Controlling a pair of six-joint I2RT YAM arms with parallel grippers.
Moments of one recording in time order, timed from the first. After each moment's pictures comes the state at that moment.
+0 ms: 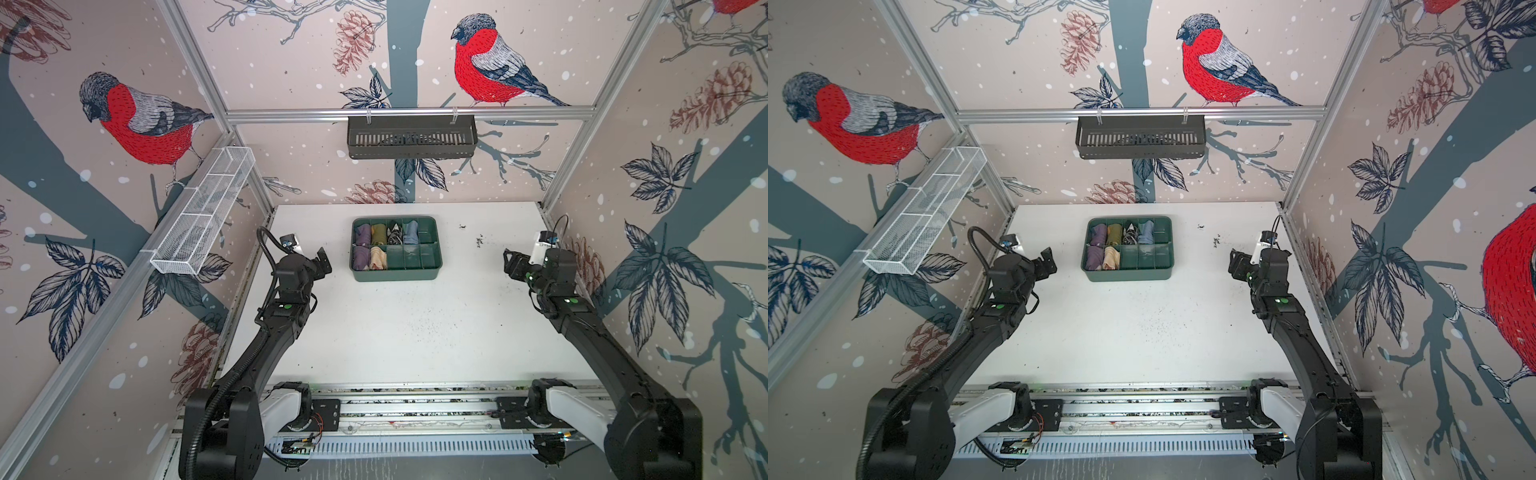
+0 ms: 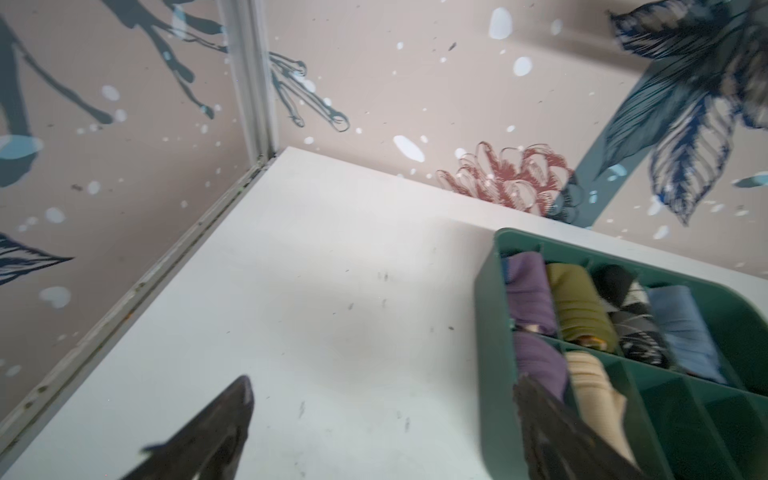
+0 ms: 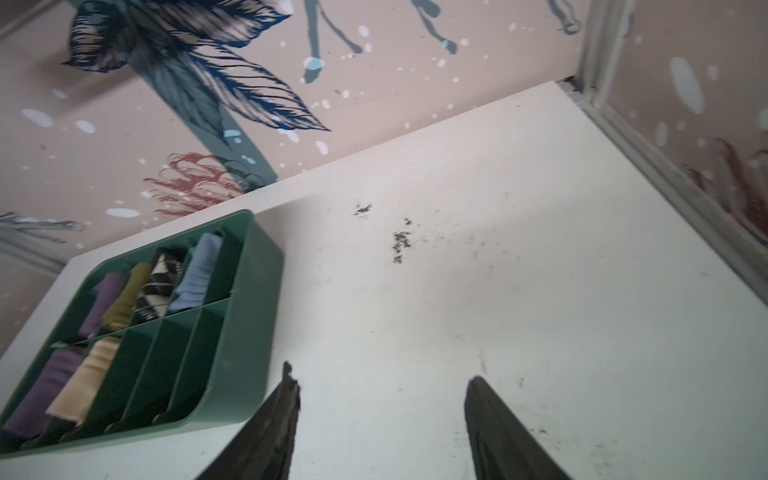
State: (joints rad) left arm -0.07 1.10 0.52 0.27 -0.23 -0.22; right arm 0.02 1.05 0.62 0.01 -0.08 0.32
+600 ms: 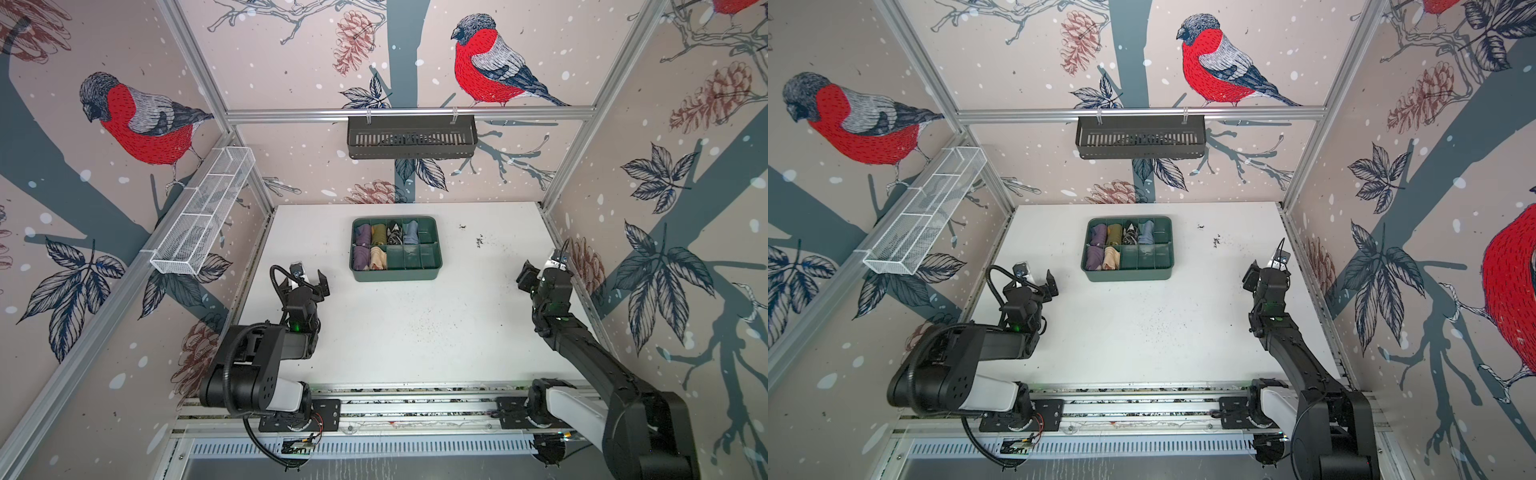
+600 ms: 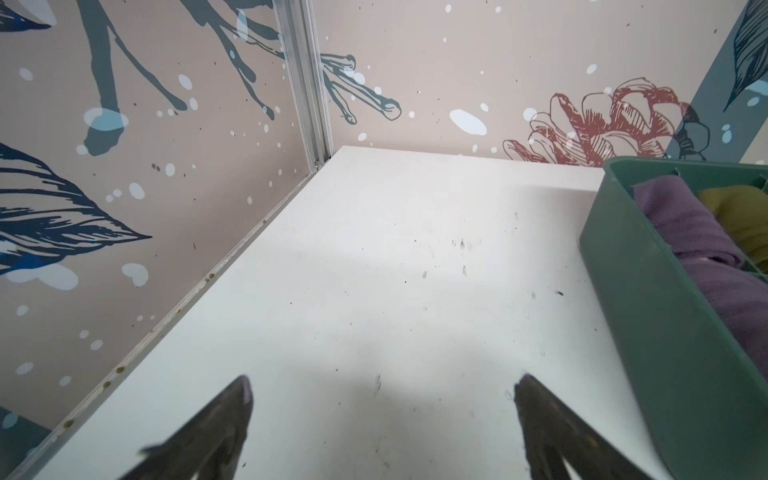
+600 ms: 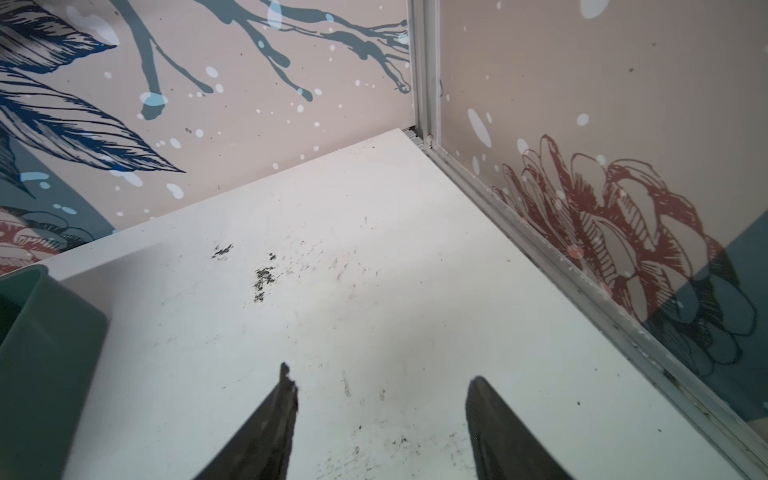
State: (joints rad) left arm -0.07 1.51 0.19 1.10 -0.34 -0.05; right arm 0.00 1.04 0.38 0.32 0.27 0.26
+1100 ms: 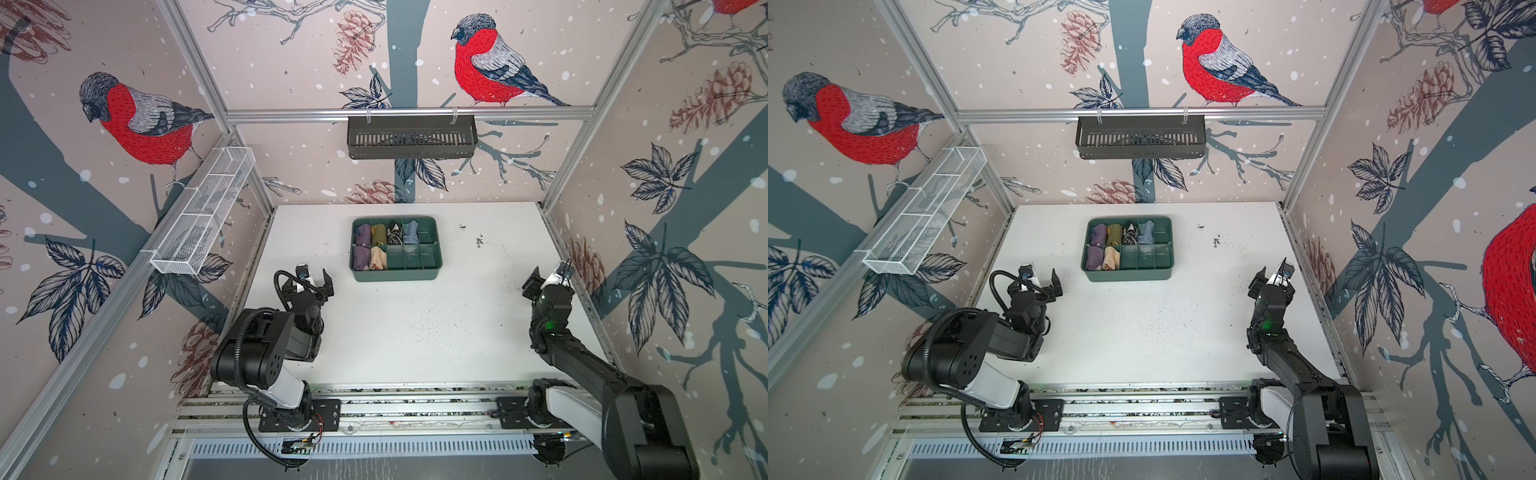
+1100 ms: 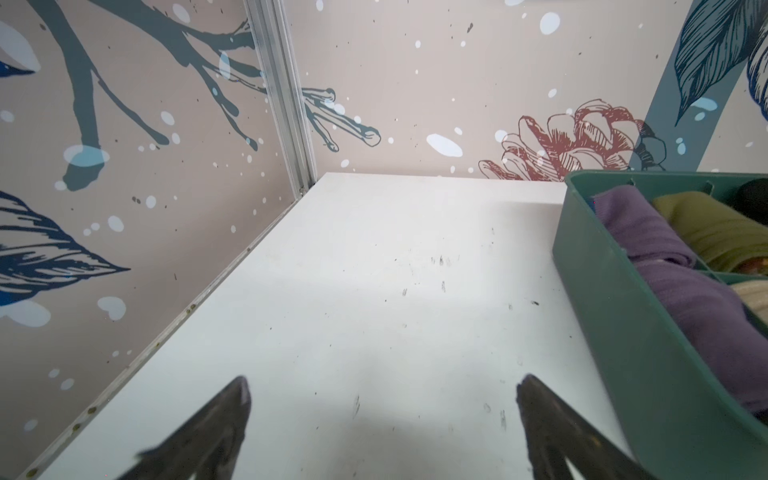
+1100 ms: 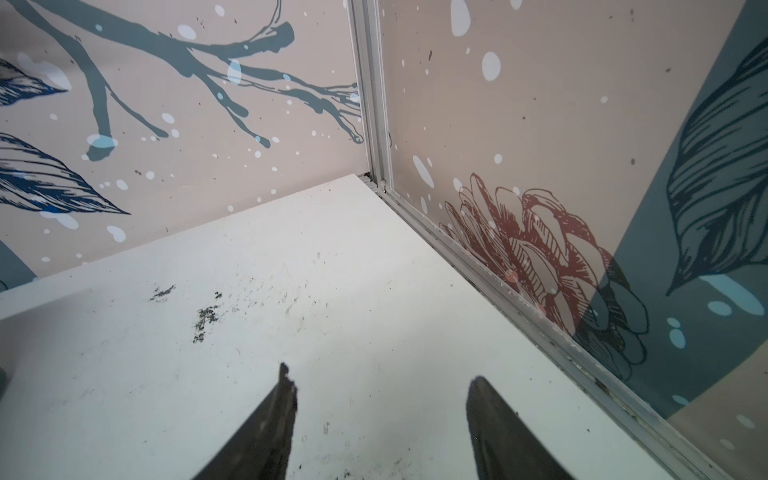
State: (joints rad) left arm -0.11 1.57 0.19 1.26 -0.34 0.01; right arm 0.00 1.07 0.21 0.68 0.39 0.17
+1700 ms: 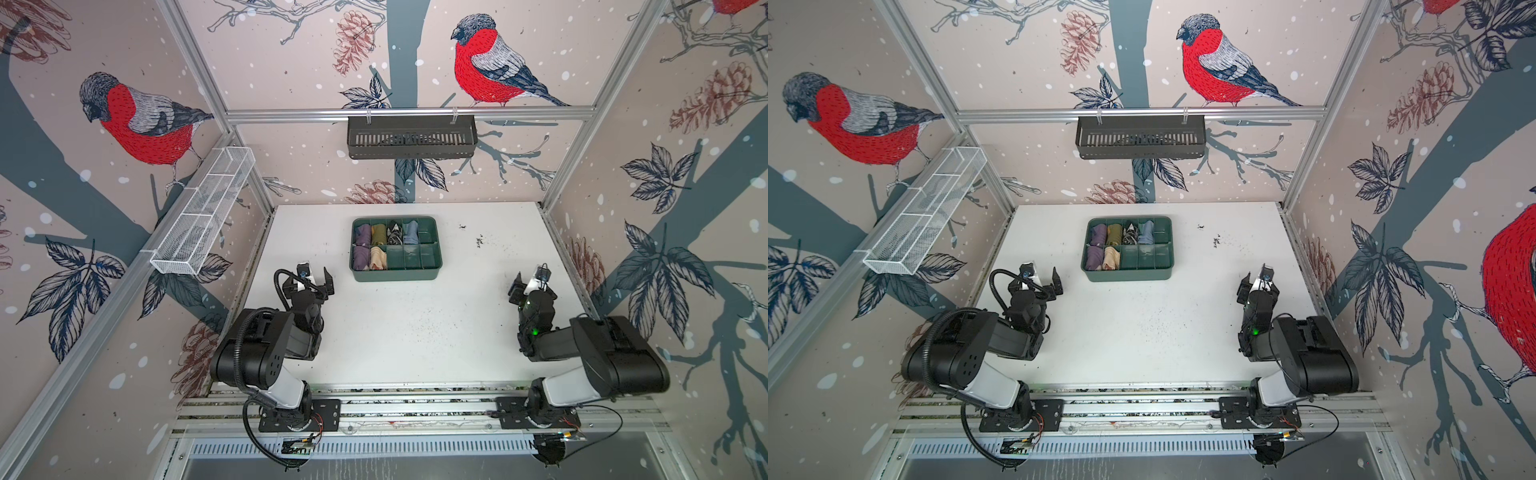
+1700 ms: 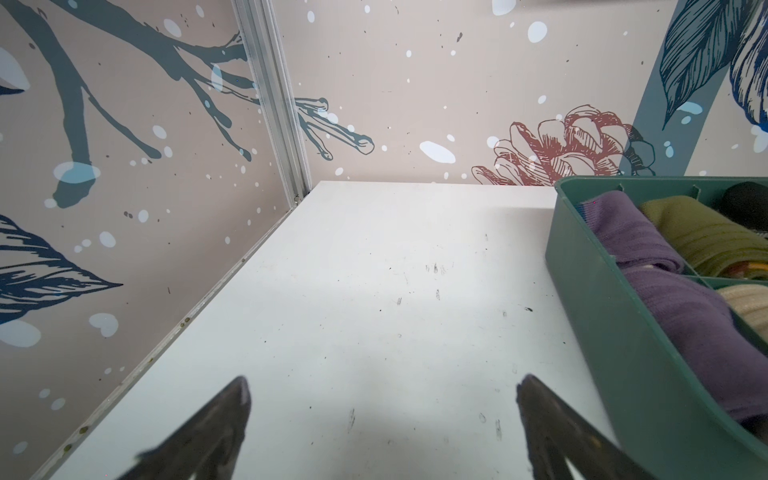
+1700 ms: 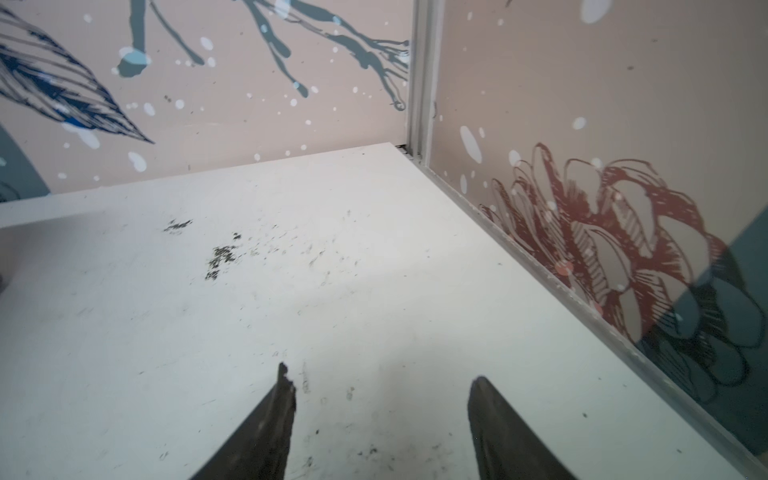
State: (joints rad) left arm -0.11 1.57 0.19 1.26 -0.32 0.03; right arm 0.09 1.52 0.16 1.17 0.35 0.05
